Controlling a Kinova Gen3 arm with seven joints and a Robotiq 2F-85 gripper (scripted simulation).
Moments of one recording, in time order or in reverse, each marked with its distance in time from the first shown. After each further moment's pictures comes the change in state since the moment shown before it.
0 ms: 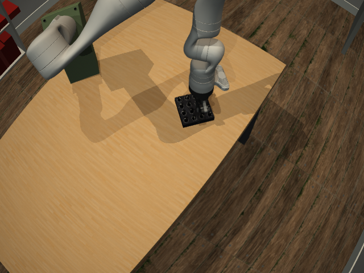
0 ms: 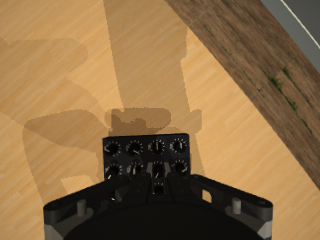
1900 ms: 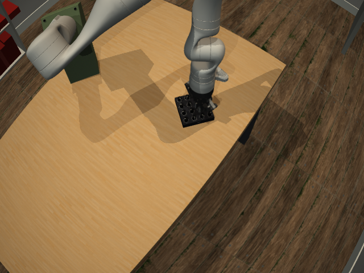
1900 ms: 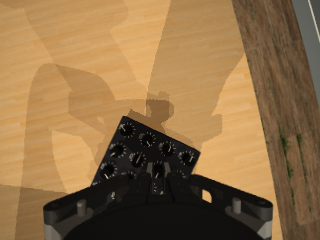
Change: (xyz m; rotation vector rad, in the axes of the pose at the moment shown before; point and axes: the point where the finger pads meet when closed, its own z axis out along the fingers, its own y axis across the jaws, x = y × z) arm 0.000 0.000 0.000 0.004 -0.001 -0.484
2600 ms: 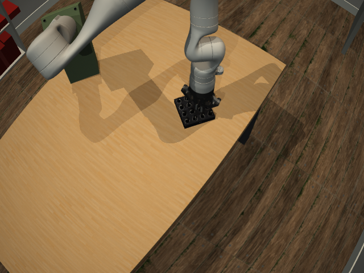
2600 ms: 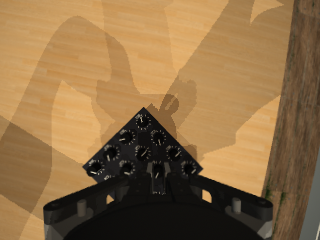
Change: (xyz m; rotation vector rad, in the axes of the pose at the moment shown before) arm 0.001 0.001 0.000 -0.001 -0.001 -0.424
